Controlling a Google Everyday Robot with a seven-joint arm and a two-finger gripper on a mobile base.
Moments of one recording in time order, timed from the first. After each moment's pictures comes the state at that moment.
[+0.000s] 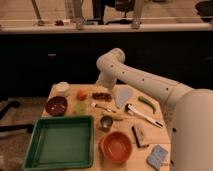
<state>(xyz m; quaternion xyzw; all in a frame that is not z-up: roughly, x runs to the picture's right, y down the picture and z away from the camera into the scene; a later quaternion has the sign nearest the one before) -0.006 0.008 0.829 -0.20 -0.17 -0.44 0.86</state>
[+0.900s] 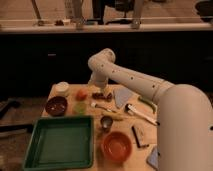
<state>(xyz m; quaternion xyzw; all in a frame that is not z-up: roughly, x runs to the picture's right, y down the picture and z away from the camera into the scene) -0.040 0.004 0.846 -0.19 -0.19 -0.45 0.85</state>
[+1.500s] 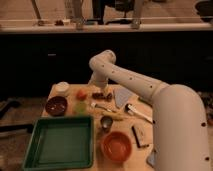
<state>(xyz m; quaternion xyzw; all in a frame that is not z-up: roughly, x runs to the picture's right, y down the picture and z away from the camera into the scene) -0.051 0.002 0.873 -0.18 -0.21 -0.47 0.84</state>
